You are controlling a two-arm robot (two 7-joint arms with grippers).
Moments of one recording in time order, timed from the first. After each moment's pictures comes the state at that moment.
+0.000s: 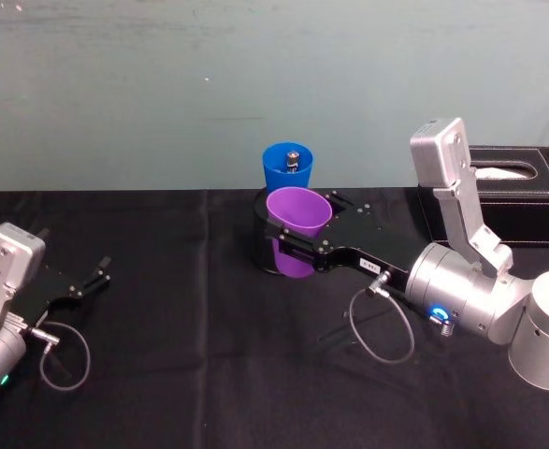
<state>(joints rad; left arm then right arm) -0.20 0.60 0.45 -1.41 -0.25 -0.12 0.03 0.31 0.45 -0.42 -1.66 0.45 0.21 0.42</state>
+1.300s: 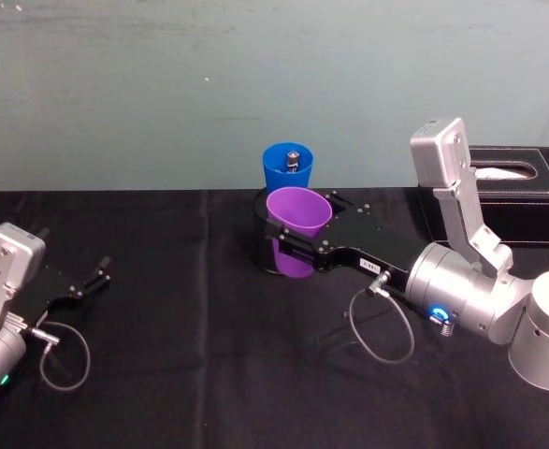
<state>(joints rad) -0.20 0.60 0.45 -1.41 -0.25 -0.12 0.03 0.31 0.45 -0.42 -1.66 0.45 0.21 0.42</state>
